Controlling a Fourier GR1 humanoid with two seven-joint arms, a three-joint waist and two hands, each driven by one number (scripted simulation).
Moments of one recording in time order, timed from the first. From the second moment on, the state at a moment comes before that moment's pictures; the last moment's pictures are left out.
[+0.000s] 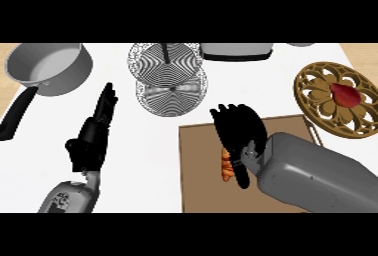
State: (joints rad) left arm -0.17 0.19 -0.22 -1.55 -0.01 0.33 0.05; right arm -0.93 -0.50 0.98 -1.54 0.05 0.43 1.09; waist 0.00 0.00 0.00
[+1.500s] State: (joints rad) left arm -0.18 0.14 -0.16 -1.53 -0.05 0.27 0.05; right arm -0.69 -0.30 0.79 -1.35 0.37 0.54 0.95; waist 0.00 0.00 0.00
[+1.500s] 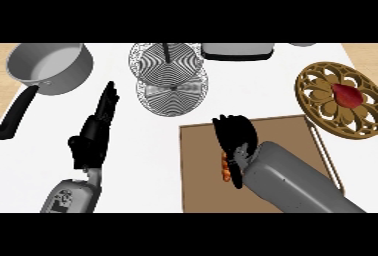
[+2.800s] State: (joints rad) left arm -0.14 0.08 -0.13 -1.57 -0.12 0.22 0.05; right arm -0.49 -0.14 0.60 -1.23 0.79 0.51 0.76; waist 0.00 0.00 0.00
